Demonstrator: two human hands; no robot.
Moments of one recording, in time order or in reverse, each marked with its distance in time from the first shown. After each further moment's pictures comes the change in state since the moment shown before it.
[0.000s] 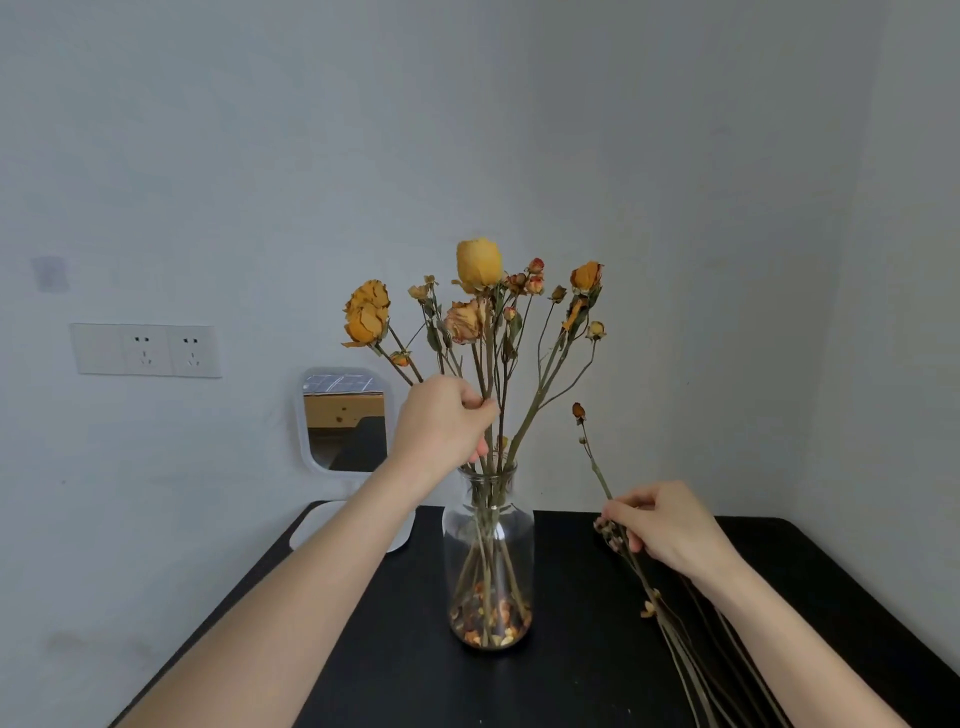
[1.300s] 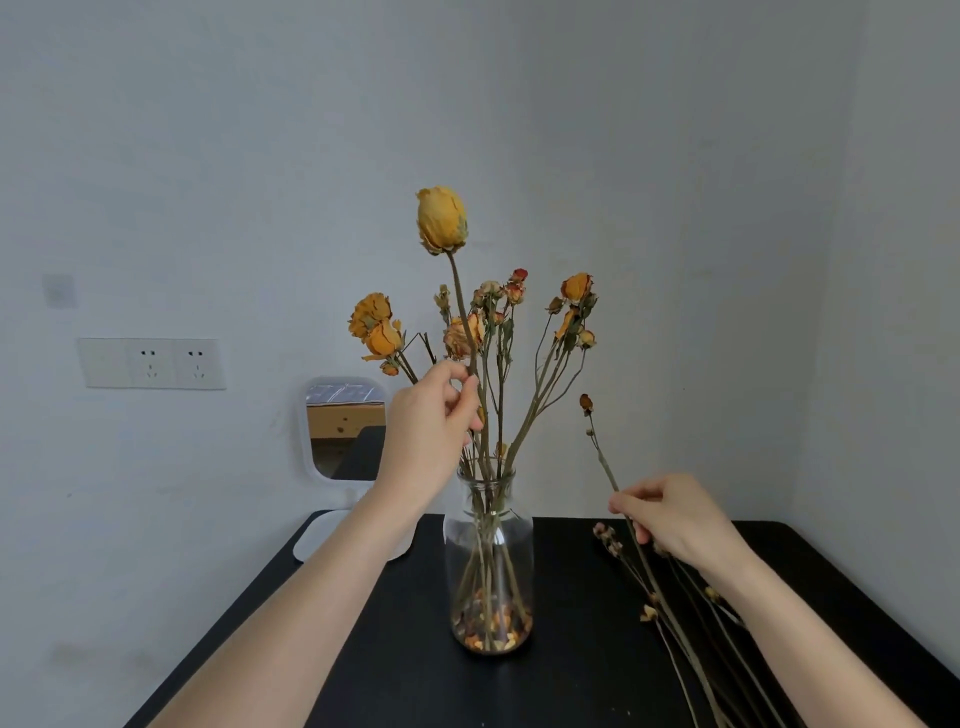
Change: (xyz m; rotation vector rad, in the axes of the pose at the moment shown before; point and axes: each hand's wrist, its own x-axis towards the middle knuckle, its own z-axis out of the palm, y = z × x) left_hand -0.017 -0.001 -0.007 -0.112 0.268 0.263; right_hand -0.012 -0.013 -0.016 0.024 0.021 0.007
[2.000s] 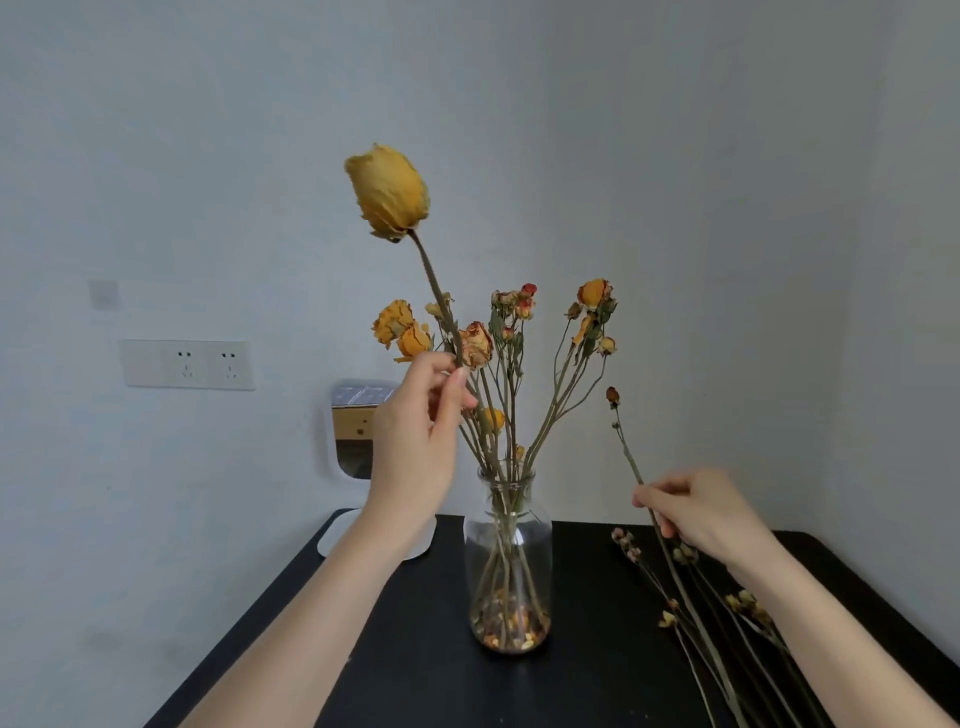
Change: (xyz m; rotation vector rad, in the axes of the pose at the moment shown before) left_hand -0.022 0.019 -0.032 -0.179 0.157 0.078; right_hand -0.003 -0.006 -0.008 0.038 0.006 -0.025
